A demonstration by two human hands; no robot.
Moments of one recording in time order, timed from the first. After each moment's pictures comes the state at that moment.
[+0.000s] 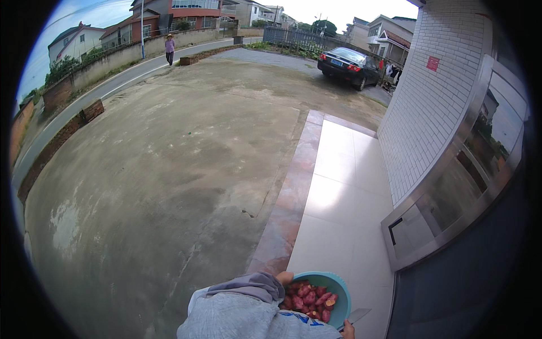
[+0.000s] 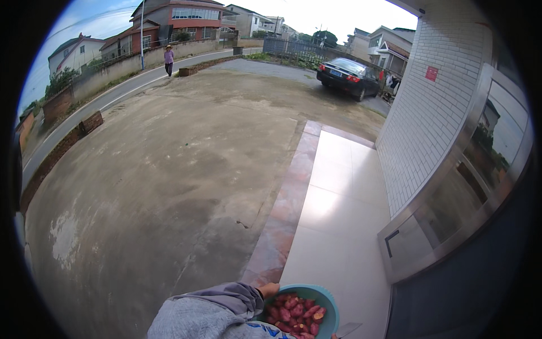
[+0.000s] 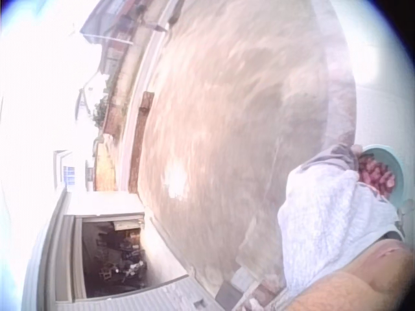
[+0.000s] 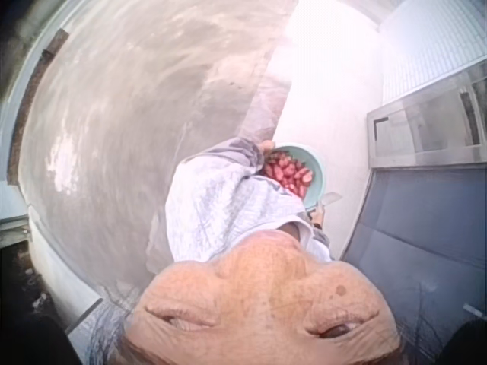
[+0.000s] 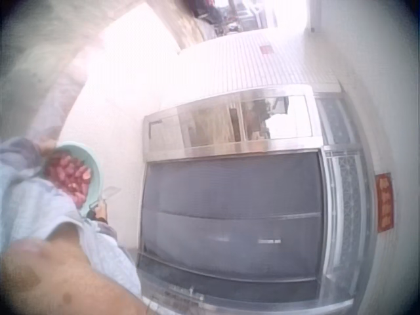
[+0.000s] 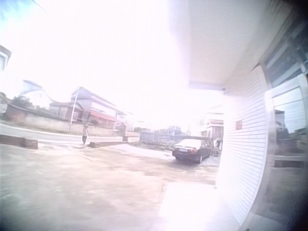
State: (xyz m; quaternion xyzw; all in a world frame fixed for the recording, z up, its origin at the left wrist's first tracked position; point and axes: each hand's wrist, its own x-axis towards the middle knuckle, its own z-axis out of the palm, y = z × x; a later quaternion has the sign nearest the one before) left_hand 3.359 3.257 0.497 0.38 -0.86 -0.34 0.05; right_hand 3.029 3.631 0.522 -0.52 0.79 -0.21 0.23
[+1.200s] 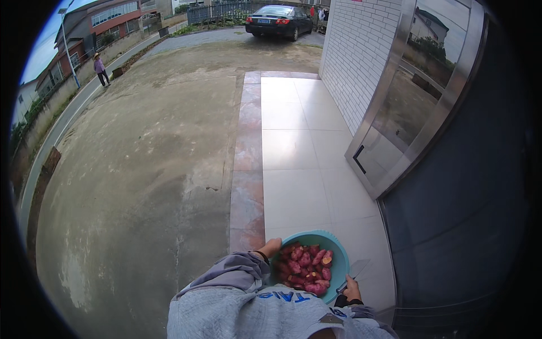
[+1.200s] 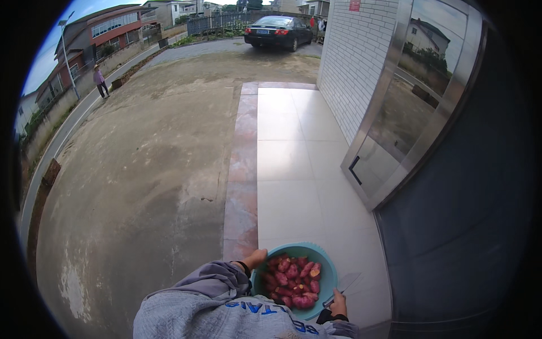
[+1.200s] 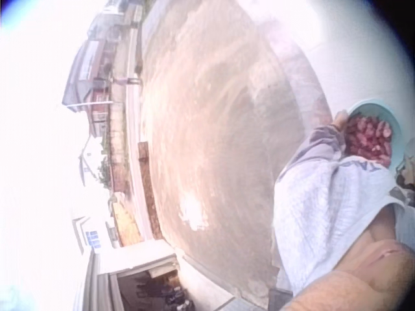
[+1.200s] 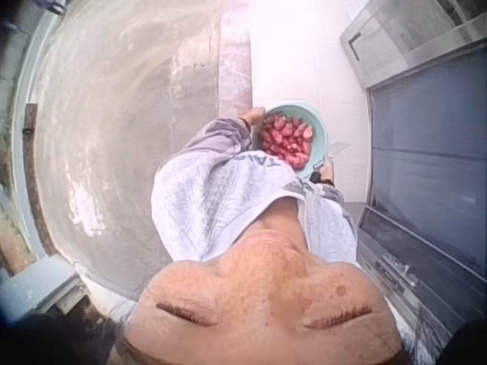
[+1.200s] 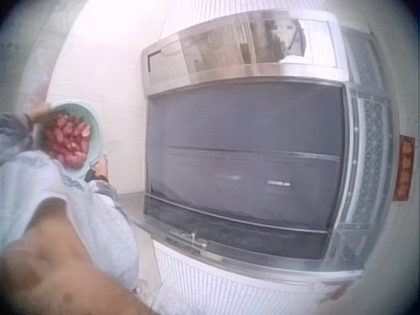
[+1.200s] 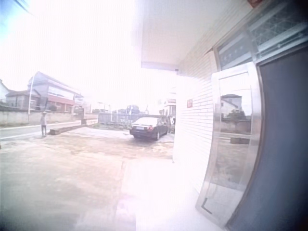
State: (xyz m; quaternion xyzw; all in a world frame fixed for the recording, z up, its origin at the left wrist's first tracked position) left_hand 3.270 3.342 0.506 0.34 -0.88 -0.32 0.00; right_hand 3.002 3.712 0.507 -0.18 0.68 -0.56 0.43
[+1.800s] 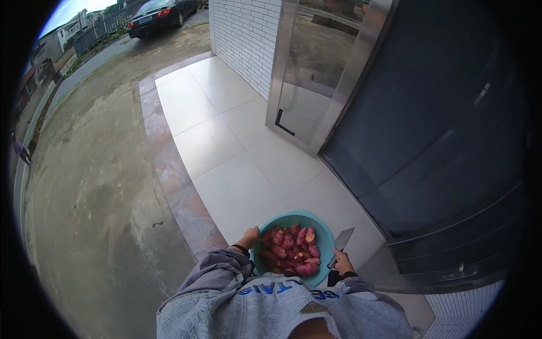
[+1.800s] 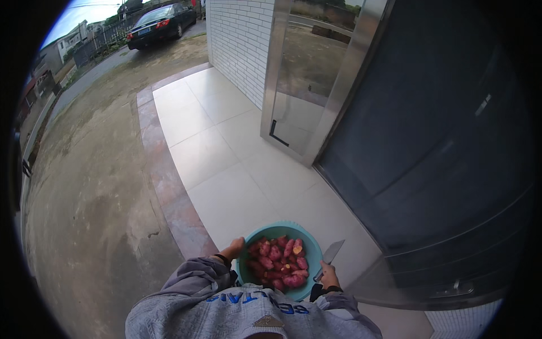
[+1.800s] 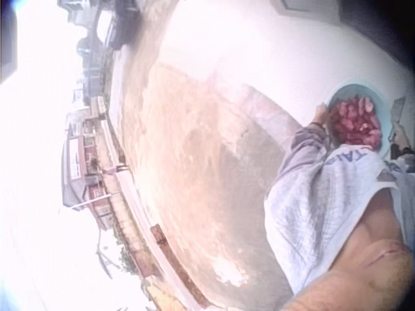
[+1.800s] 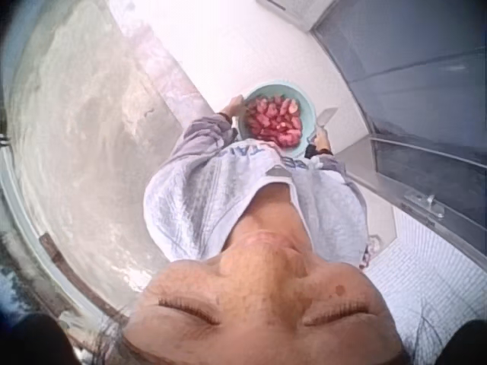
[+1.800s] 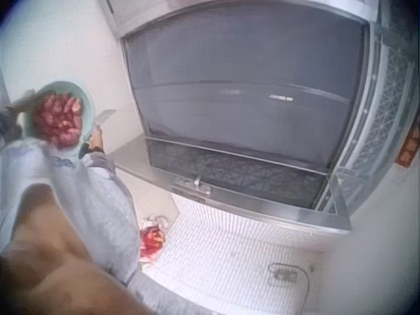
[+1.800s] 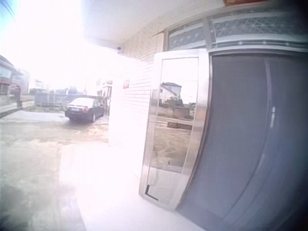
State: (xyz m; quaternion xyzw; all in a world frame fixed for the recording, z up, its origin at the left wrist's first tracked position) left_hand 3.134 3.244 0.455 0.15 -0.93 -0.32 -0.11; right_hand 2.994 3.663 0.533 0.18 0.57 -0.71 0.36
